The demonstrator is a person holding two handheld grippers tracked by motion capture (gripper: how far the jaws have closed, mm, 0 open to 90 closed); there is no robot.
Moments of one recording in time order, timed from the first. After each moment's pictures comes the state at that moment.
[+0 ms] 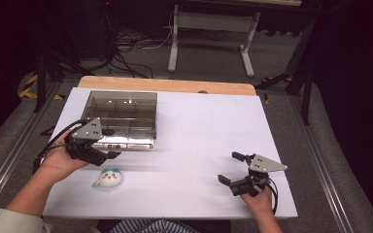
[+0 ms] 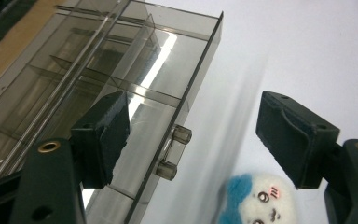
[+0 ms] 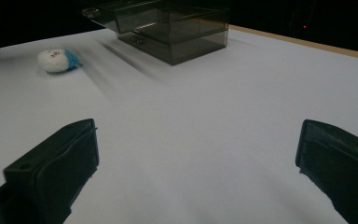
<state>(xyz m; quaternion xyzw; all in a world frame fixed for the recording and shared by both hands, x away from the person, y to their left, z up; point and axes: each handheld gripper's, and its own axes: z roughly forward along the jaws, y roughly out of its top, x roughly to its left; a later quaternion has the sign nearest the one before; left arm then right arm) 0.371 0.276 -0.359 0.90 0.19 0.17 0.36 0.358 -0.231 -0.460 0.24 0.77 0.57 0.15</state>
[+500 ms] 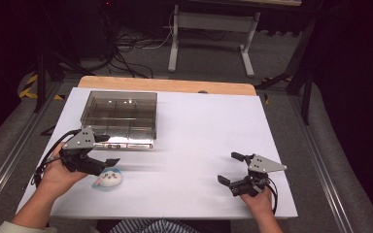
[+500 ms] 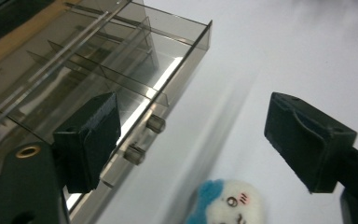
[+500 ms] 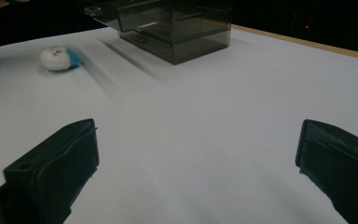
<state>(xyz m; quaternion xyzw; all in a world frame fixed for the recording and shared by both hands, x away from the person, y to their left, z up) 0.344 0.281 -0.375 0.87 0.24 0.16 0.41 0.357 -0.230 -0.460 0.23 0.77 0.57 0.15</state>
